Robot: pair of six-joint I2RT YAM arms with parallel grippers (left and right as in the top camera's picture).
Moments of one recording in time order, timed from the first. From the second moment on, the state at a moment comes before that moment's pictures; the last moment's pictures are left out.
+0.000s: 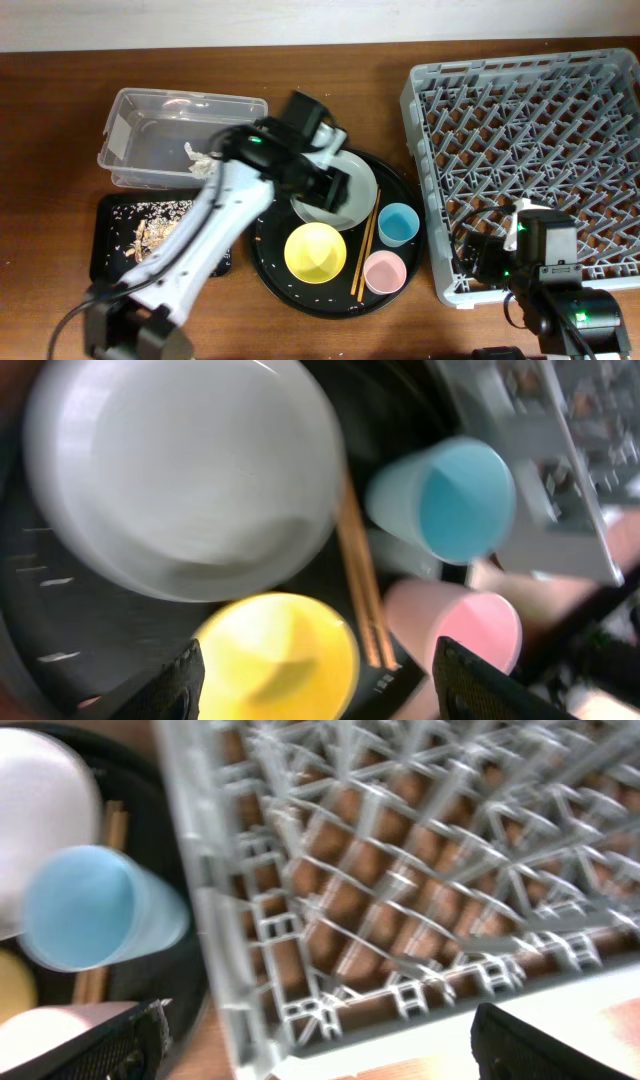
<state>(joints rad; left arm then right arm) -0.56 1.71 1.54 -1.06 0.28 -0.13 0.04 0.77 0.84 -1.08 0.13 0.27</state>
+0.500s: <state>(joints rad) -0.85 1.94 1.52 -1.14 0.33 -0.13 0.04 0.77 0.84 -1.12 0.24 0.34</state>
